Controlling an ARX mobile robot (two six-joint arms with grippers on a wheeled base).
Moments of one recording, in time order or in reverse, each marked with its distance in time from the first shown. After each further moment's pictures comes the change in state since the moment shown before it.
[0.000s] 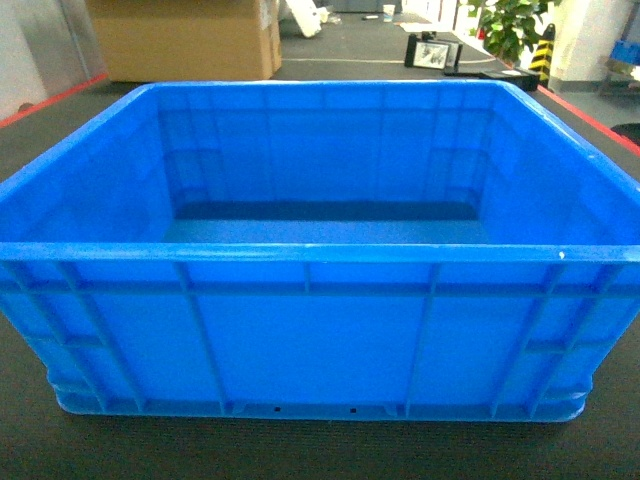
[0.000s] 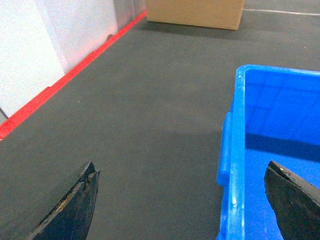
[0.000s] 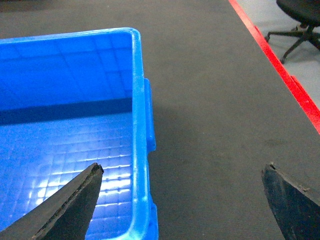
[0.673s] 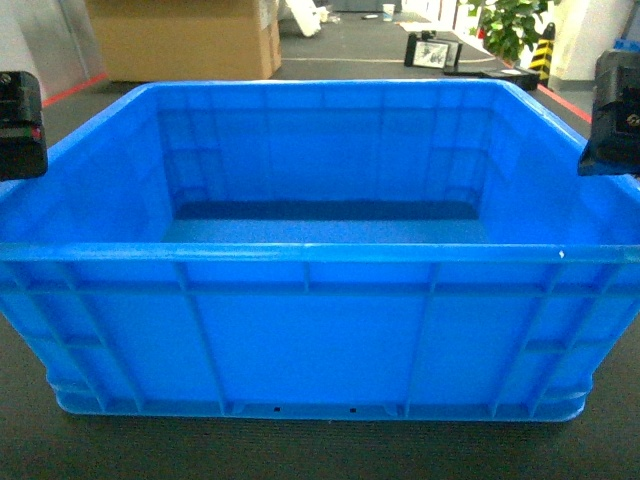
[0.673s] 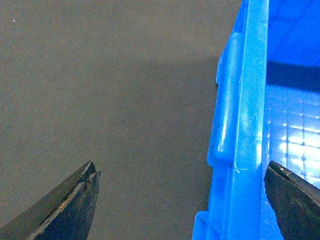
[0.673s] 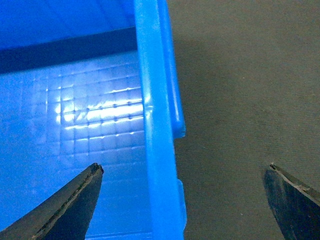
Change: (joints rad) left arm 0.039 0.437 0.322 -0.282 0.122 -0.071; right arm -0.065 0.443 0.327 -0.244 -0.183 0.122
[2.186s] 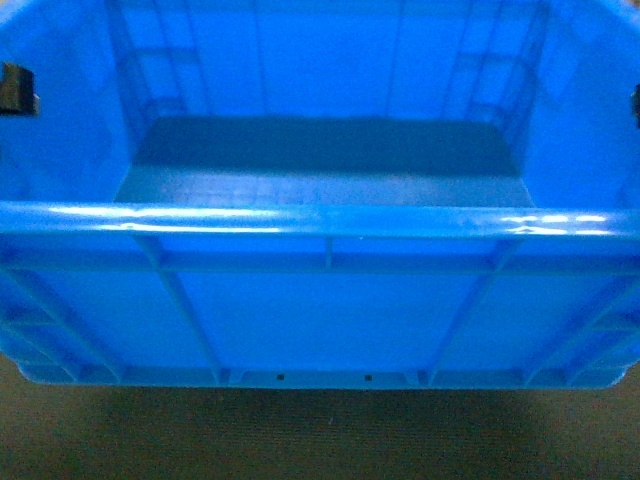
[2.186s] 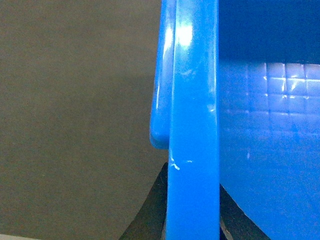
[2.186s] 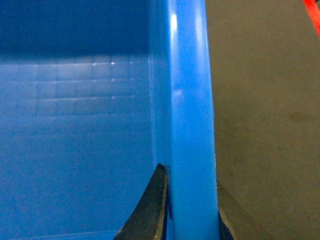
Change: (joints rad) left arm -0.183 -0.227 -0.108 -0.040 -0.060 0.034; right arm 0.112 -0.181 -0.128 0.061 0.153 -0.129
